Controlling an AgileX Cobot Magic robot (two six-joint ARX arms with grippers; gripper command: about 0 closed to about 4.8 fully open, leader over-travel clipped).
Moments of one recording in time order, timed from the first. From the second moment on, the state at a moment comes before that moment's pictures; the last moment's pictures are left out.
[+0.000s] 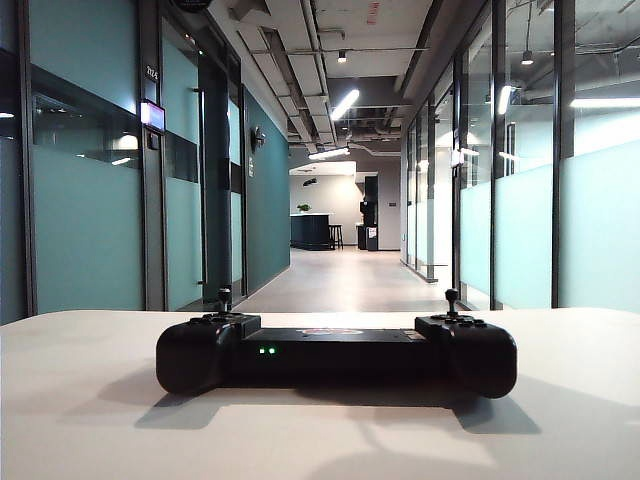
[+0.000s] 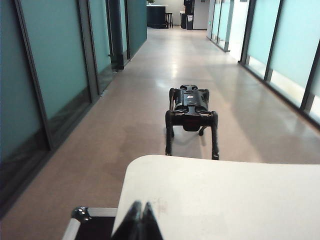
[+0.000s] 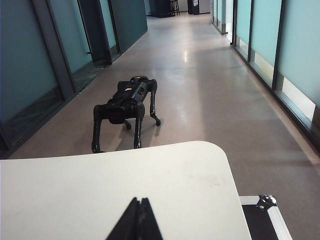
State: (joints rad) left arm -0.02 0.00 0.00 0.06 0.00 0.02; right arm 0.03 0.00 0.01 0.01 0.02 0.09
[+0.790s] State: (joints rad) left arm -0.02 0.01 0.09 0.06 0.00 0.00; right arm 0.03 0.02 0.14 0.00 0.02 0.10
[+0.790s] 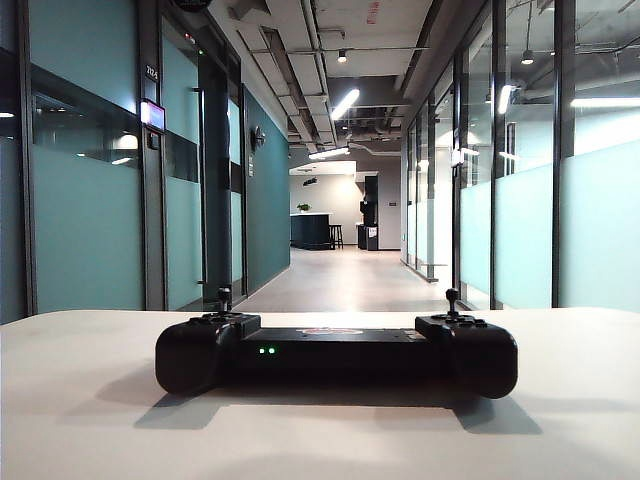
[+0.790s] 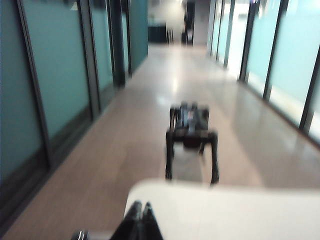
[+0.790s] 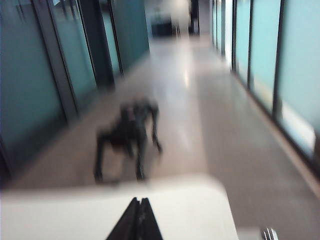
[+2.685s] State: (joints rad) left arm -0.43 1.00 0.86 -0.34 0.22 -0.11; right arm 0.61 1.21 0.85 -0.63 0.00 0.42
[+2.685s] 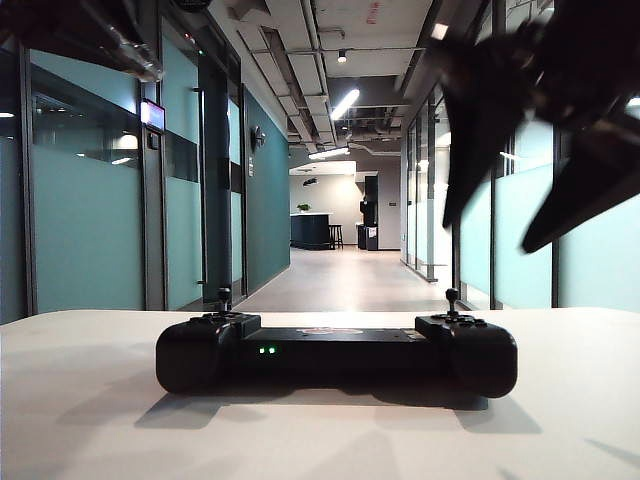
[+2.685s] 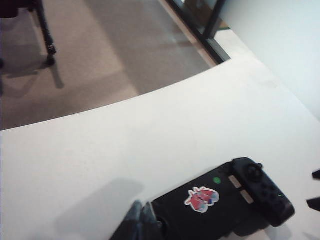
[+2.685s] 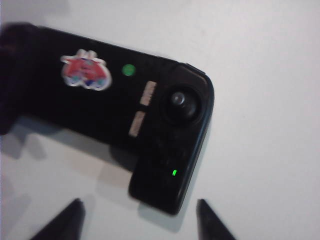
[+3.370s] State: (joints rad) left arm -0.43 1.00 0.86 -0.34 0.24 -0.11; right arm 0.61 1.52 1.00 -0.77 -0.05 0.42
